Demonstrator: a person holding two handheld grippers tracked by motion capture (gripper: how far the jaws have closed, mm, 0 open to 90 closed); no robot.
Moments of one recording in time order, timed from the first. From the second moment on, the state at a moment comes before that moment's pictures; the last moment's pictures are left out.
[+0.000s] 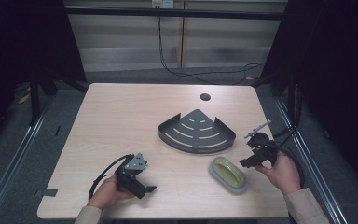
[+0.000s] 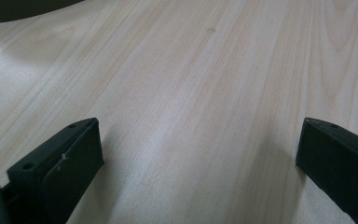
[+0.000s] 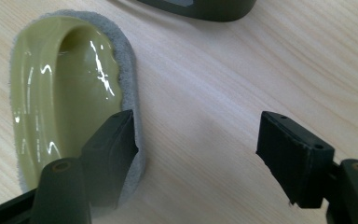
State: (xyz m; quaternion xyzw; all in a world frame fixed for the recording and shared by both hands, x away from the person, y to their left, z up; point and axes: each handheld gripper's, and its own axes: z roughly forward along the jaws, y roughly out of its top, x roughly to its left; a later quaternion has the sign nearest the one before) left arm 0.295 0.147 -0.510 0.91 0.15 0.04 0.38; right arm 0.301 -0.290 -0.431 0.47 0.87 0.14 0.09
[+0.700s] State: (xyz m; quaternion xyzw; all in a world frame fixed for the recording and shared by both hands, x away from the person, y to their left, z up) left arm 0.295 0.147 -0.510 0.91 0.15 0.04 0.38; right arm 0.294 -0.267 -0.405 0.44 0.89 0.12 0.08
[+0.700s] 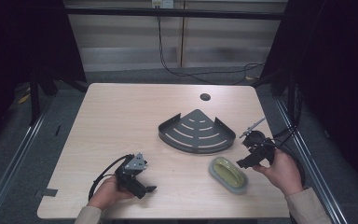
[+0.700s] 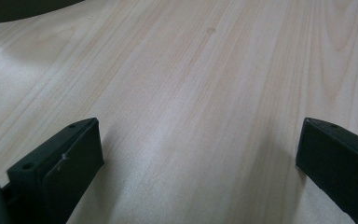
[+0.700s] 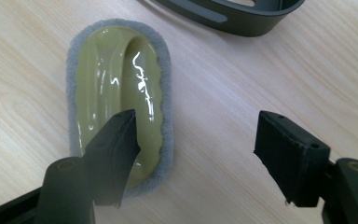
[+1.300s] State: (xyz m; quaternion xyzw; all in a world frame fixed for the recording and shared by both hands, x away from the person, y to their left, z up) left arm 0.295 0.147 -0.510 0.91 0.15 0.04 0.38; right arm 0.288 -0.242 -0.405 0.40 0.91 0.11 0.06
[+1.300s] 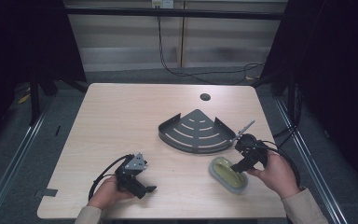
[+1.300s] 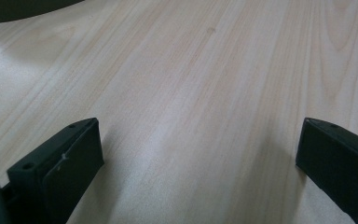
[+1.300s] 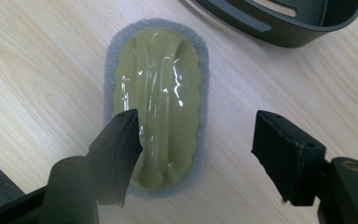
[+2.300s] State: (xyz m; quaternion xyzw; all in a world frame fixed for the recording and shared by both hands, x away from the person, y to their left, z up) left arm 0.295 0.148 -0.510 0.91 0.15 0.04 0.38; right arm 0.296 -0.220 -0.425 0.39 0.92 0.08 -0.01
